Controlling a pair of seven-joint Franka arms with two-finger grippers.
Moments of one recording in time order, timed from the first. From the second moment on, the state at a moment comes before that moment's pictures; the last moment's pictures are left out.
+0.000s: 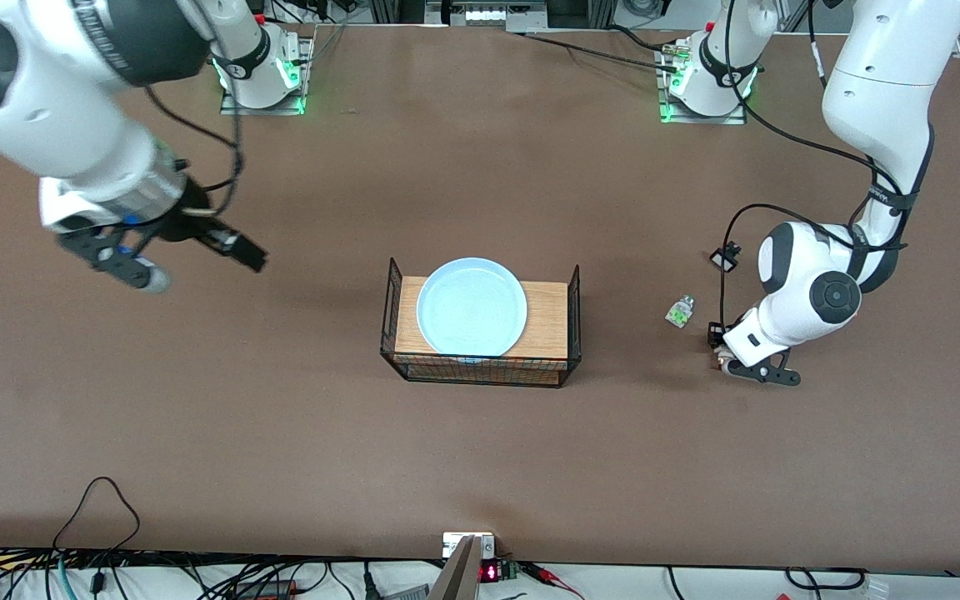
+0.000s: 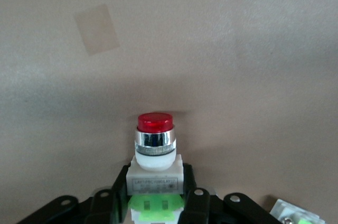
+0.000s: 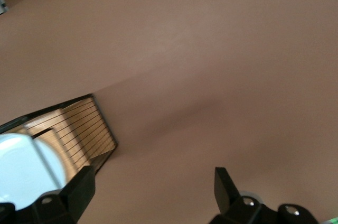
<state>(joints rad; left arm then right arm) 0.00 0.60 -0.05 -1.90 0.02 2.45 0.11 0.28 0.20 -0.03 -1.49 0.05 1.69 0.69</state>
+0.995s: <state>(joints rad) -0.05 0.38 -0.29 -1.33 -0.01 1.64 -0.02 0.07 0.12 -0.19 -1.50 0.03 1.56 -0.02</state>
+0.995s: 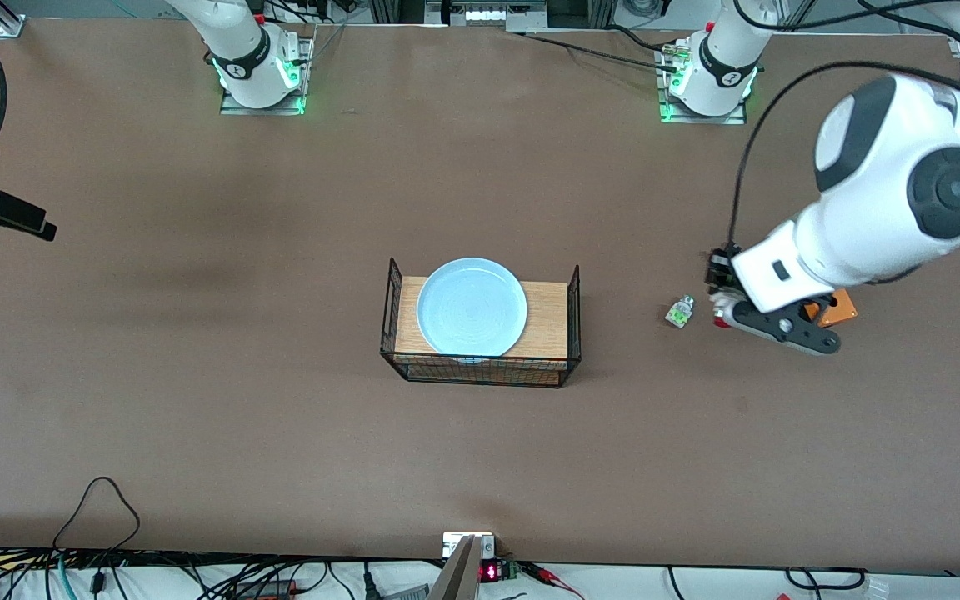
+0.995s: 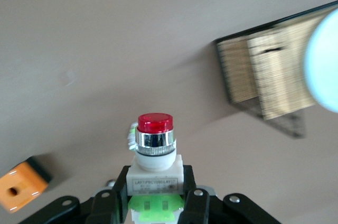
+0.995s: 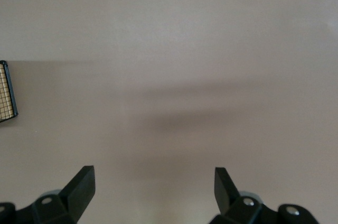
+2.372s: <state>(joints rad) -0.51 0.82 -0.27 -1.10 0.10 1.94 -0.62 0.11 0.01 -0.20 -1.64 0.03 1.61 -0.02</state>
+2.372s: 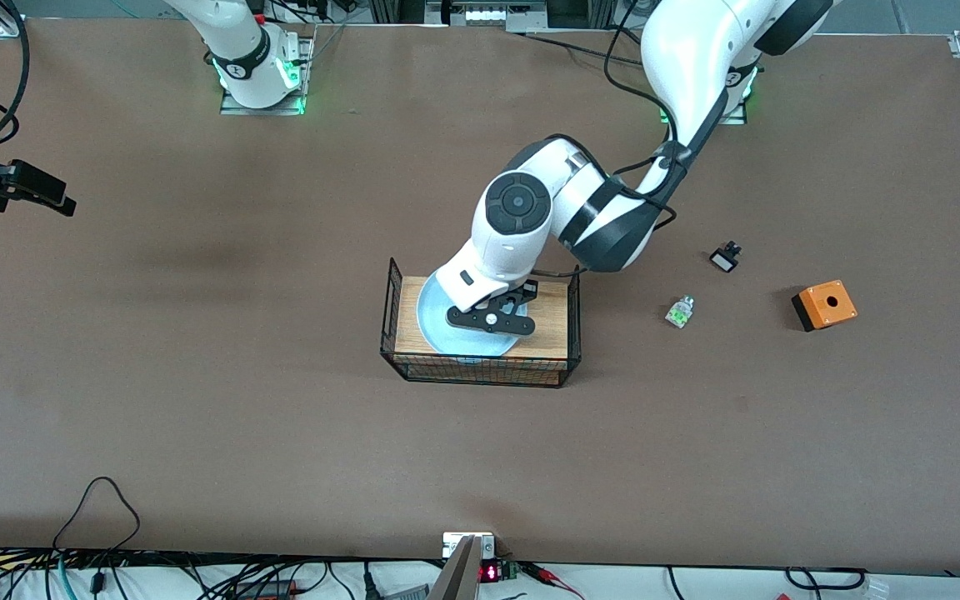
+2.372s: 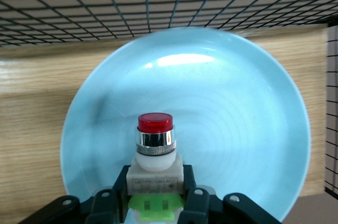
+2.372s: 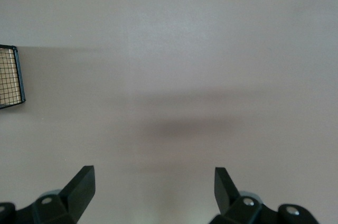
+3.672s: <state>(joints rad) -0.11 0.44 -0.24 -1.09 0.10 1.45 -0.44 0.12 0.01 -0.20 -1.64 0.03 1.61 -0.02</state>
